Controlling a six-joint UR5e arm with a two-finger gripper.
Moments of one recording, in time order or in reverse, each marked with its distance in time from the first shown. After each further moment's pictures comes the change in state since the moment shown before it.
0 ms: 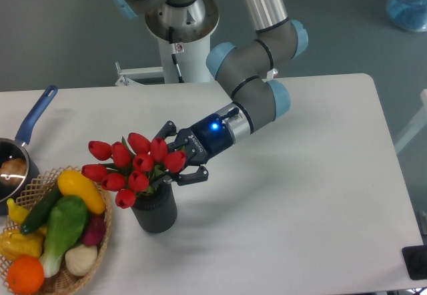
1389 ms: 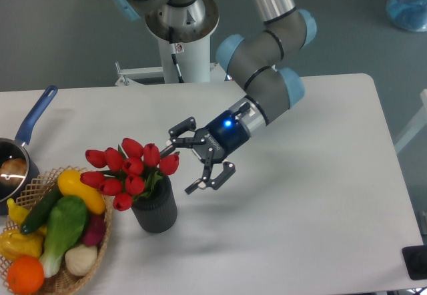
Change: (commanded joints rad) arm 0.129 0.074 0.011 -0.003 0.264 -0.017
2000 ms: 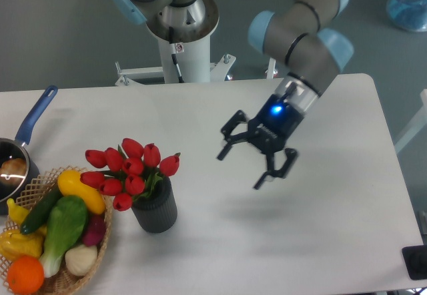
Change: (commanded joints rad) arm 0.121 0.080 0.192 -0.002 0.361 -0.164
